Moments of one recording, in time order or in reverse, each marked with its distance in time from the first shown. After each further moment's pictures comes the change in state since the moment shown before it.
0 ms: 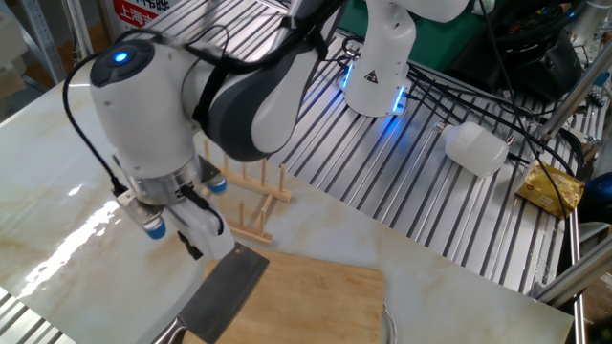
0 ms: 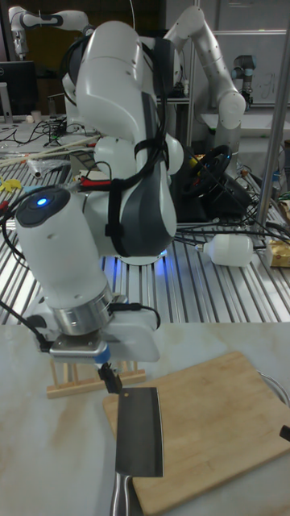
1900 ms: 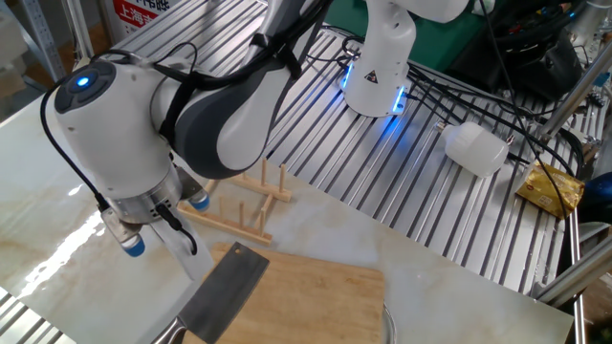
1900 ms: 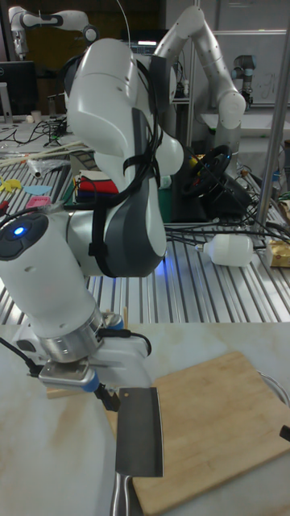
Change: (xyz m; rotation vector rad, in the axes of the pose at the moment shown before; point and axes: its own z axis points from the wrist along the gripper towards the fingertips) arm -0.023 -0.002 0.013 -0.038 0.061 0.081
